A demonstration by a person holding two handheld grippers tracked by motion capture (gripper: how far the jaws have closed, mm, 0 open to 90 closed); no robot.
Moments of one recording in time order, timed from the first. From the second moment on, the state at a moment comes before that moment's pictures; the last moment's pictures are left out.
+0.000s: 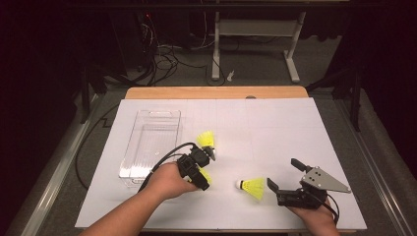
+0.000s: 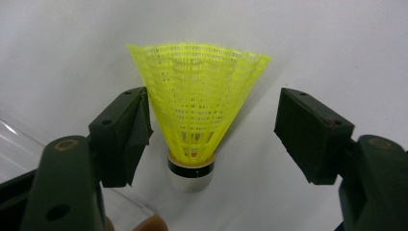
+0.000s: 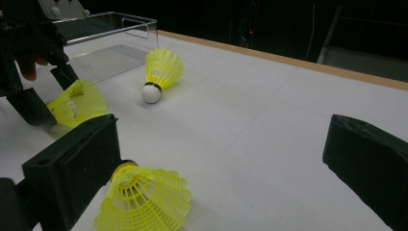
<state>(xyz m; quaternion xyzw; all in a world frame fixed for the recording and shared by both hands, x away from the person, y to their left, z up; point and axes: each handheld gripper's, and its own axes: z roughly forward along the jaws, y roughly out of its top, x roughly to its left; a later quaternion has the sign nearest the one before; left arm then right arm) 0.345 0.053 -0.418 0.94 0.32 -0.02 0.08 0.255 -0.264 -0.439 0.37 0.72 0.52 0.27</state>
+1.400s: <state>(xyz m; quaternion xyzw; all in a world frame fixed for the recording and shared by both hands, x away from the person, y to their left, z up) 0.348 0.063 -0.404 0.93 0.34 -0.01 0.12 0.255 -0.264 -0.439 0.37 0.72 0.52 0.27</state>
